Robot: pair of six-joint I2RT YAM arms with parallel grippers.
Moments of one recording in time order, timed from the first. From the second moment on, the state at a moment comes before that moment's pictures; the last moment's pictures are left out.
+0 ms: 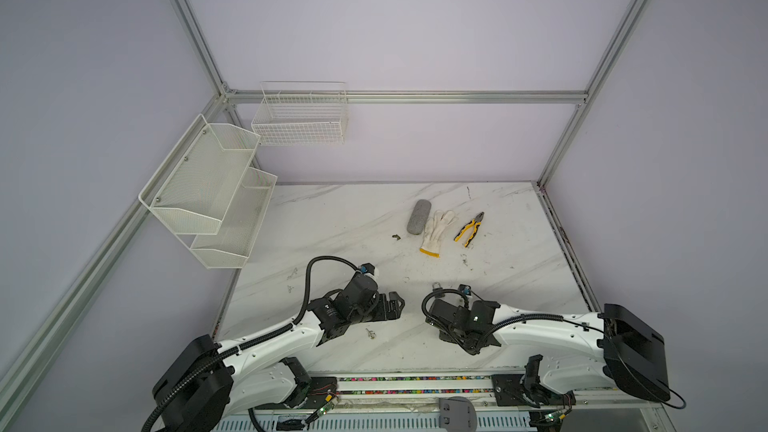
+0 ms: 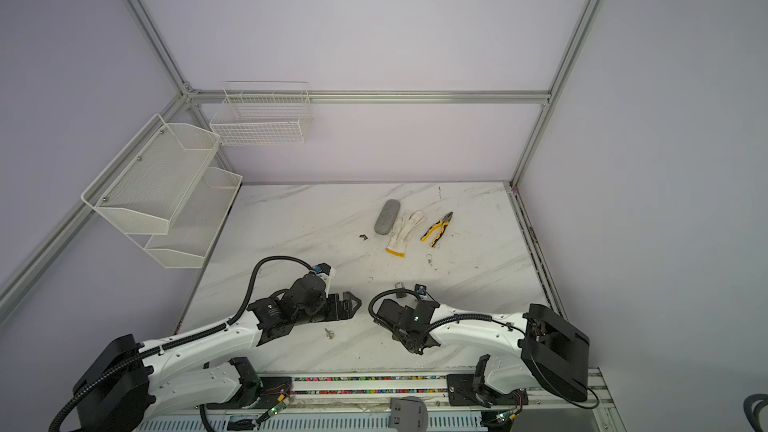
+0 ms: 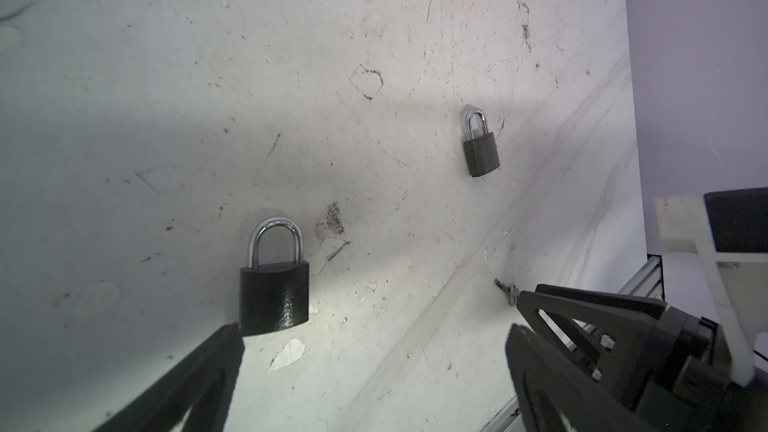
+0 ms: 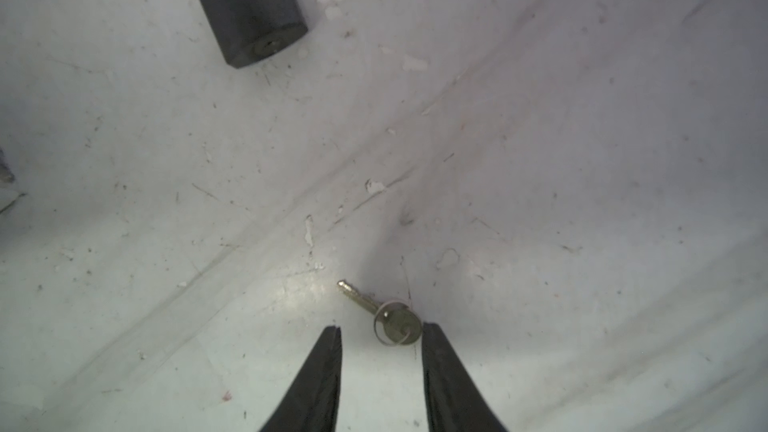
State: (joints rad) left arm -0.81 1.13 0.53 -0.20 0.05 -0.86; right arm 1.16 1.35 0.70 -0.73 0.29 1.34
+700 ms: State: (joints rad) left arm -0.81 1.11 0.53 -0.20 0.05 -0.86; right arm 1.17 1.42 0.70 -0.72 0.28 1.30
